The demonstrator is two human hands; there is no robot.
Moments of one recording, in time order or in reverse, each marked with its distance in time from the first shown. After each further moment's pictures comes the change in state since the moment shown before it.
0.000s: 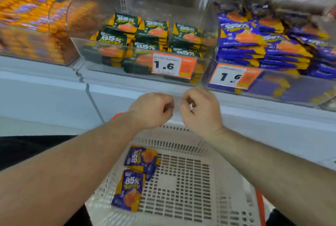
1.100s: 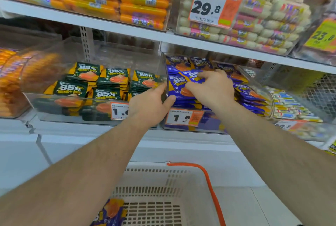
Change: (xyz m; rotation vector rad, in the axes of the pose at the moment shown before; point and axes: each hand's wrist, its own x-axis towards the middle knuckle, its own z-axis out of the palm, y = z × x) left_hand 0.107 0.086 -0.047 0.017 0.347 -0.105; right_hand 0.129 0.024 -0.140 -0.444 -0.059 0.734
